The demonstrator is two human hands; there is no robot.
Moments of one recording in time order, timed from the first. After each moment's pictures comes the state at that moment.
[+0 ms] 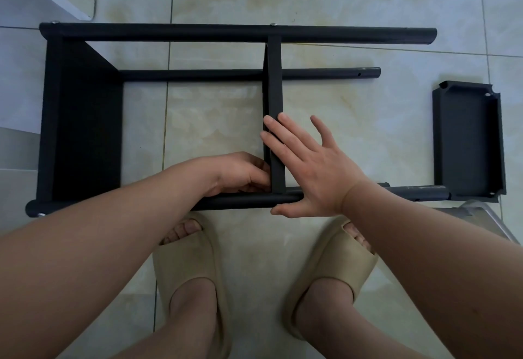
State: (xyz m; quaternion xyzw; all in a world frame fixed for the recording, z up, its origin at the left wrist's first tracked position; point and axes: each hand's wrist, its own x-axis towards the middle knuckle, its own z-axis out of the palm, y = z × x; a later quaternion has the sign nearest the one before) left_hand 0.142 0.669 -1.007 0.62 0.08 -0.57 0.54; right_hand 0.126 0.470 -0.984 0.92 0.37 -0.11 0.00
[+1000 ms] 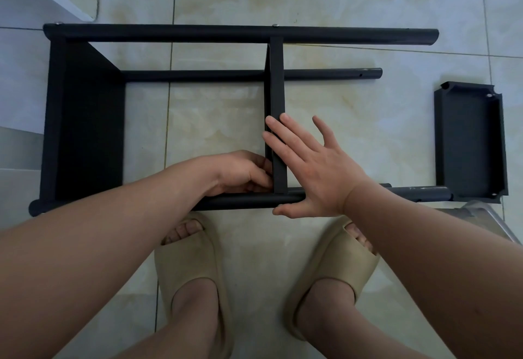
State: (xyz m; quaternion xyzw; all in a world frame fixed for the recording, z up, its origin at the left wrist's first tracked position) left_hand 0.144 0.670 -1.010 0.58 0.11 -0.57 0.57; right_hand 0.126 0.471 -0.985 0.92 0.37 -0.11 0.00
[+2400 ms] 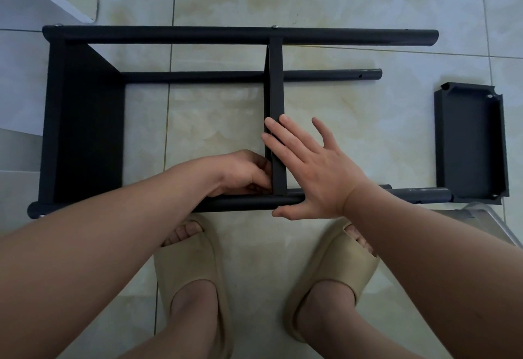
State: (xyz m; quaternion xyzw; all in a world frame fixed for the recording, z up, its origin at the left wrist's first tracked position) left_hand 0.145 0.666 -1.007 0.61 0.10 -0.55 0.56; right_hand 0.127 0.470 -0.986 0.92 0.37 -0.11 -0.01
